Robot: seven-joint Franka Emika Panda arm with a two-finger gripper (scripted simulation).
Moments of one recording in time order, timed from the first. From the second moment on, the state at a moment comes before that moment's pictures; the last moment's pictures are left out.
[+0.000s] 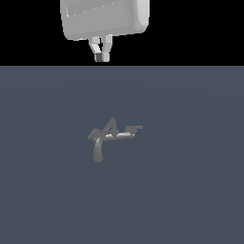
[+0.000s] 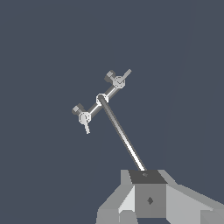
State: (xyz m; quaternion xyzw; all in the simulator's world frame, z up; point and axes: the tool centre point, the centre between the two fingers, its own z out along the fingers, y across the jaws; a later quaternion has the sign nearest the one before) arm -0.094 0.045 0.307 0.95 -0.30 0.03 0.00
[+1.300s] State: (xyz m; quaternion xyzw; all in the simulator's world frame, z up) arm 0.034 -0.015 0.128 0.82 -0.57 0.01 0.00
